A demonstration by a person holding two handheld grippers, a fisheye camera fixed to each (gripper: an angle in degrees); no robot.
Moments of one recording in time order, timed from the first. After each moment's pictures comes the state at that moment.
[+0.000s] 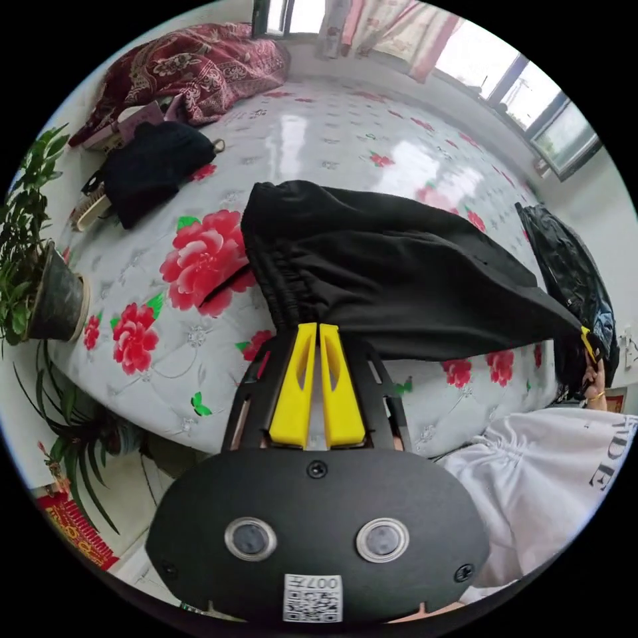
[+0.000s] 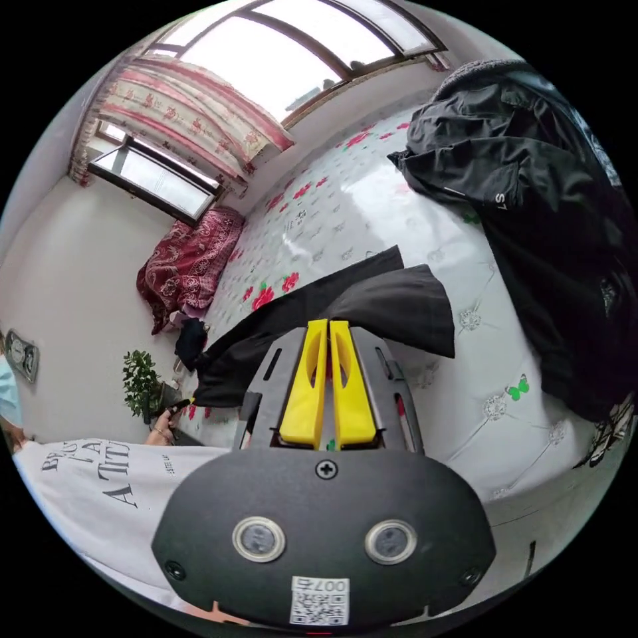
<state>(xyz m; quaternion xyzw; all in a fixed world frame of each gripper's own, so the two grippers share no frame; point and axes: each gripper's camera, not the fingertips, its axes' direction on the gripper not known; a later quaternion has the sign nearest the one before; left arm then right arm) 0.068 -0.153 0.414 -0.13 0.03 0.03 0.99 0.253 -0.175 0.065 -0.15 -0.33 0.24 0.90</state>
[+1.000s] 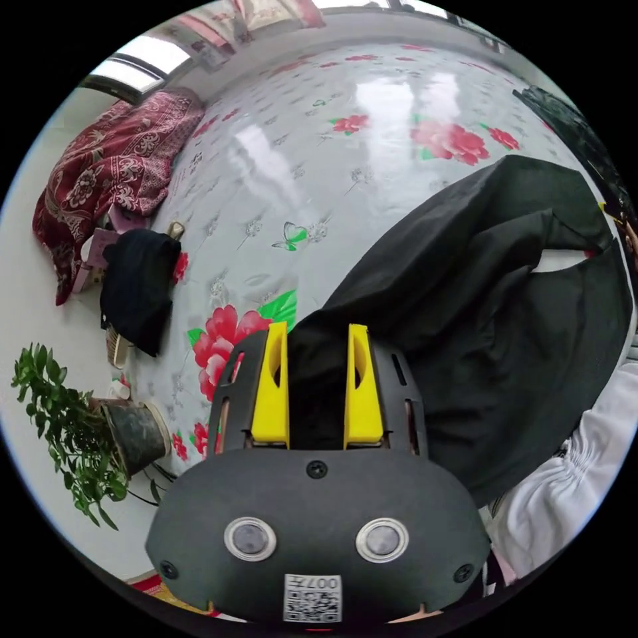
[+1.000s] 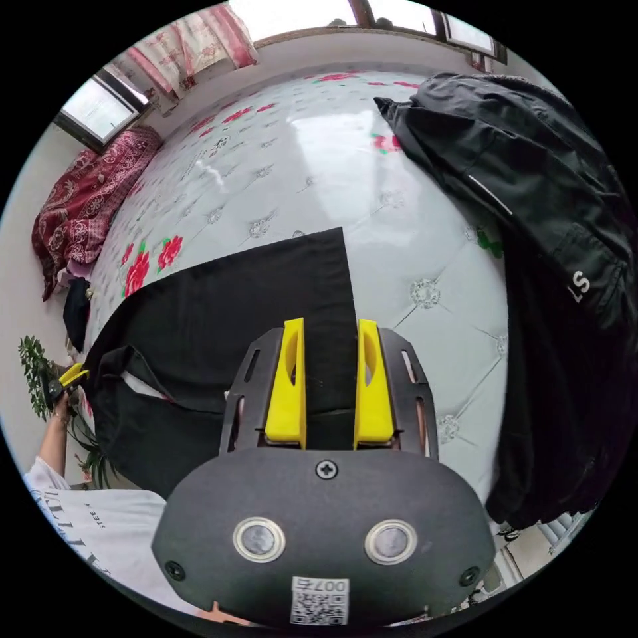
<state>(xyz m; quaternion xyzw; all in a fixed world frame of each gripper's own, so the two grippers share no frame) 0.163 -0.218 0.507 -0.17 -0.12 0.25 0.95 0.117 -0.292 0.255 -0.31 -0.17 0.12 0.93</state>
